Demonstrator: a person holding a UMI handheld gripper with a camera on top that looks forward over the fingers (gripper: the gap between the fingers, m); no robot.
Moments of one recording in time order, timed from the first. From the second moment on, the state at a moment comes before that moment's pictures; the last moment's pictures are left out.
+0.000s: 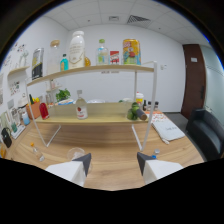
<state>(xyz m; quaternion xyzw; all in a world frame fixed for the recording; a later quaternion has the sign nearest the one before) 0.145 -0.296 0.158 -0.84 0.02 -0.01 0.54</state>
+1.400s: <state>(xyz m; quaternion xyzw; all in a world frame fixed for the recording) -0.067 -0.092 0.400 -0.77 -0.01 0.01 0.64</state>
